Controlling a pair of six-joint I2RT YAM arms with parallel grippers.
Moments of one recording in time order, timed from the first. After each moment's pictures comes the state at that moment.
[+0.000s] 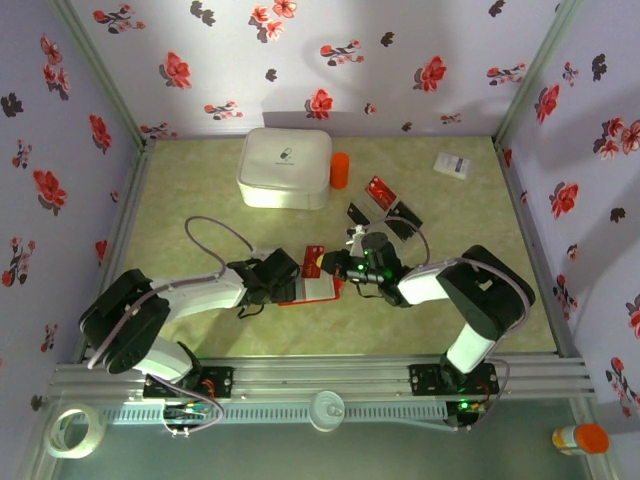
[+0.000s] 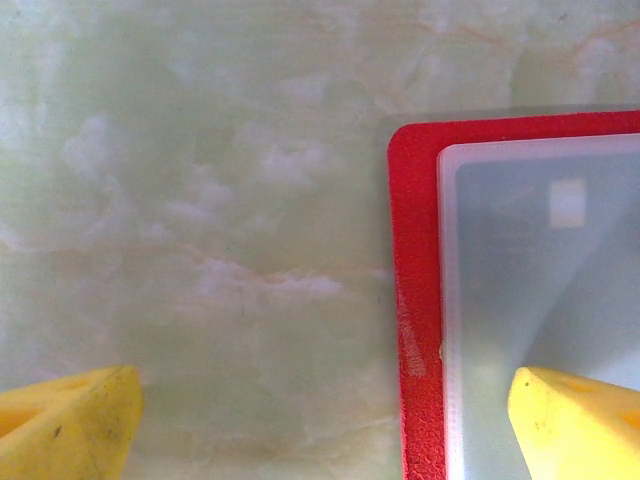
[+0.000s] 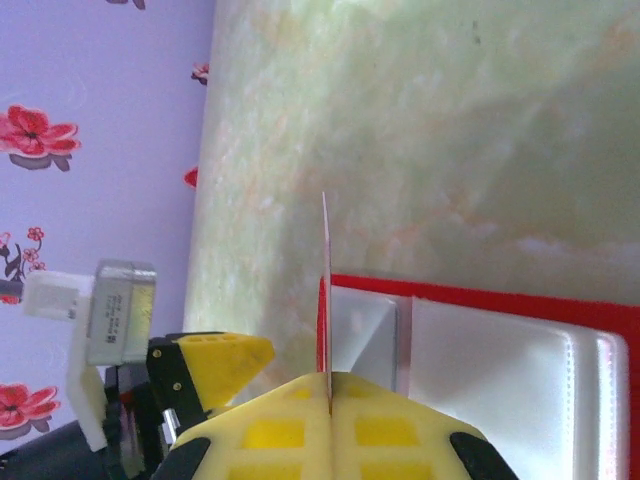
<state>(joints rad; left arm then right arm) -0.88 1.48 0.70 -0.47 -0.32 -0.83 0.69 1.66 0.52 0.70 -0.45 1.02</state>
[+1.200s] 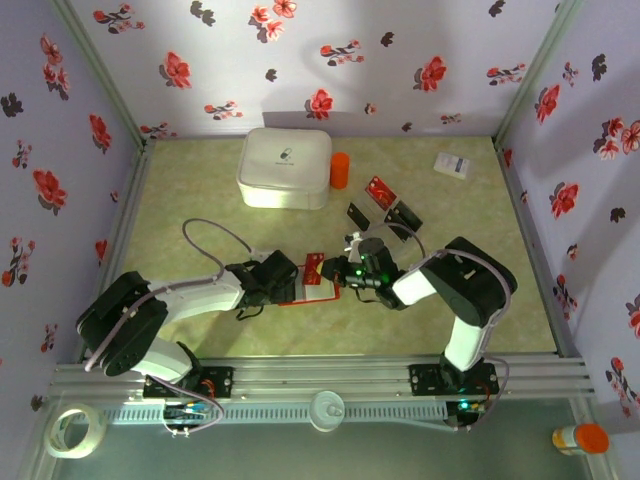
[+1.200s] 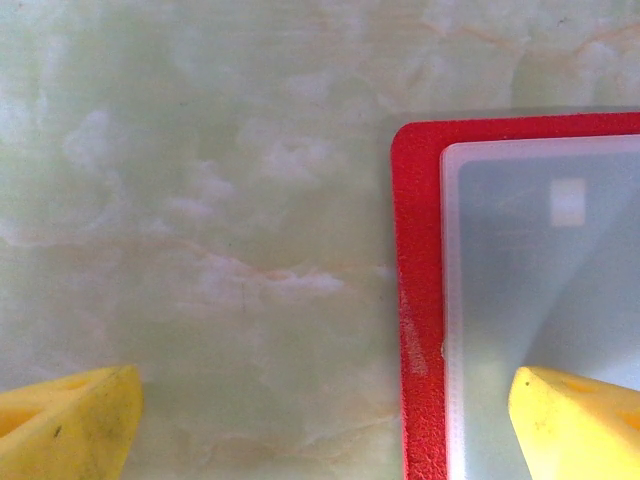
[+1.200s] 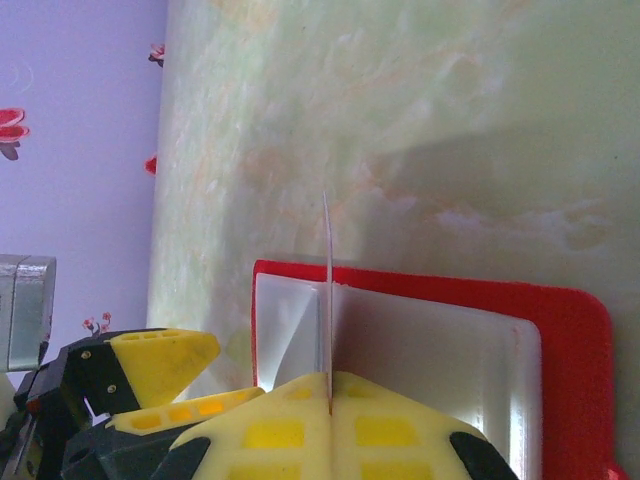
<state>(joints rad) -0.88 1.46 0.67 -0.44 -0.32 -0.84 0.70 1.79 0.51 0.79 -0.45 1.01</state>
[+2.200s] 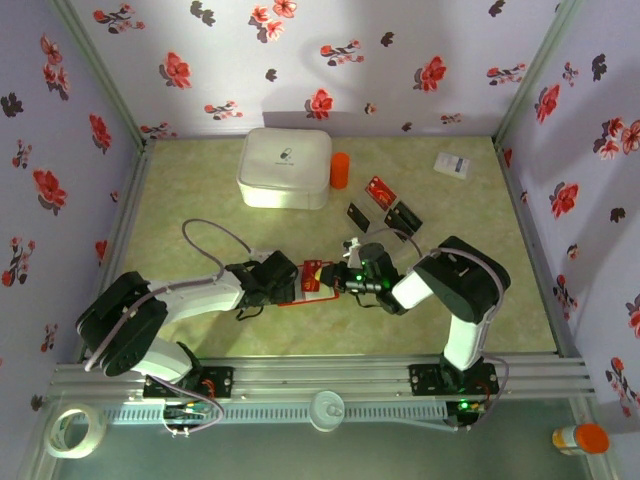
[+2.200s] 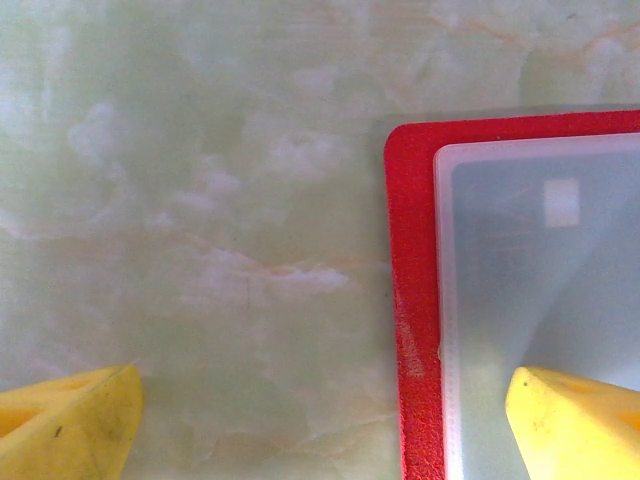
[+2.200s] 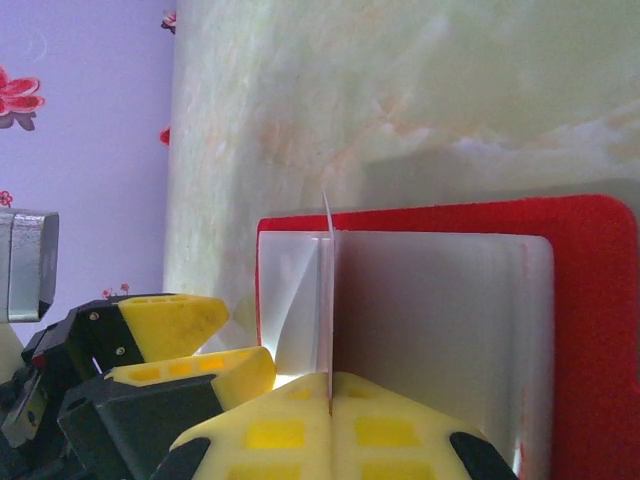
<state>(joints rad) -0.88 1.46 0.67 -0.45 -0.32 -0.85 0.71 1.83 0.47 0.89 -0.51 1.04</state>
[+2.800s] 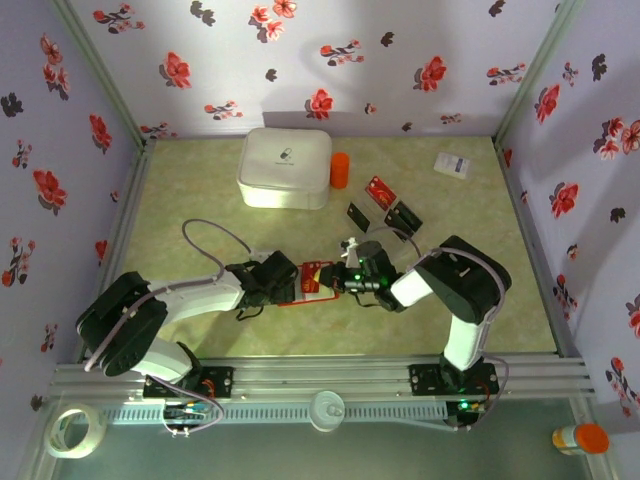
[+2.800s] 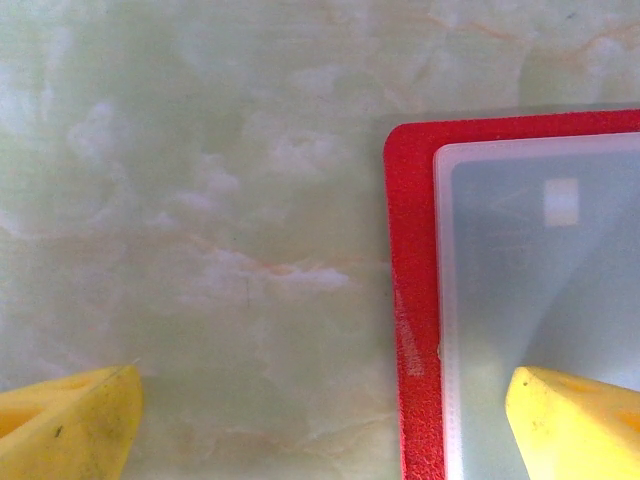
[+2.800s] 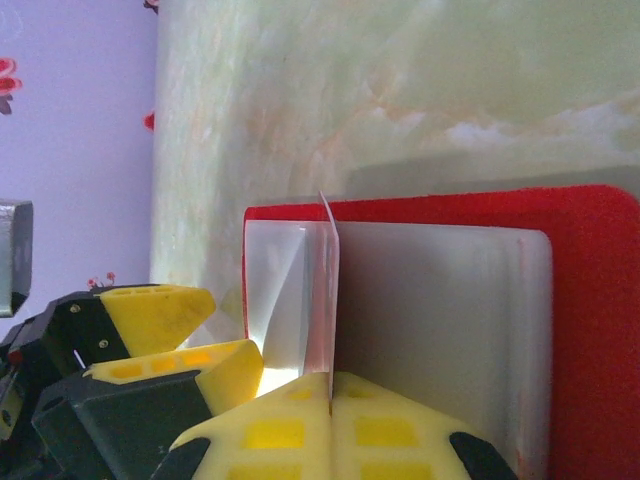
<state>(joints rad) -0.88 1.46 0.67 -0.45 -0.32 -0.85 0.71 1.82 0.50 0.78 -0.53 0.99</state>
